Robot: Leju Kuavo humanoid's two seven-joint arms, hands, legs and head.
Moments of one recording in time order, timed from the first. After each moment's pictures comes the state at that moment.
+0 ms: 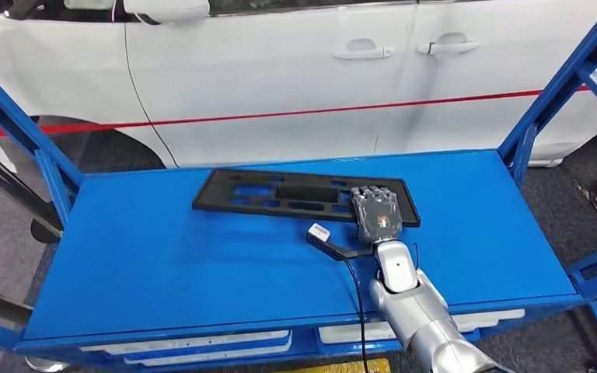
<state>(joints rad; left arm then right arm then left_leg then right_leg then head) -0.09 -0.02 0.02 -0.19 -0.56 0.05 -0.19 -0.54 0.10 0.23 -0.77 1.50 -0.71 0.14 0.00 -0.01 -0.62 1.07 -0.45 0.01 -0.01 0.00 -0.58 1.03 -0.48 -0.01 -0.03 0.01</state>
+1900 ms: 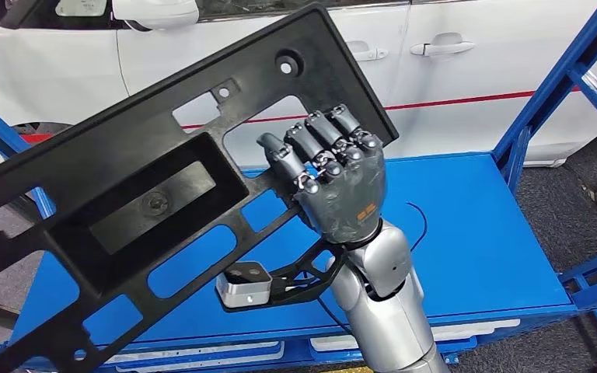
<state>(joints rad) -0.08 -0.04 0.23 -0.19 -0.48 0.05 -0.44 -0.47 0.32 0.40 -1.75 1.39 -0.70 -0.36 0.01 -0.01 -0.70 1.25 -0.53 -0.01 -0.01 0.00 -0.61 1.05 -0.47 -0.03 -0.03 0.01</state>
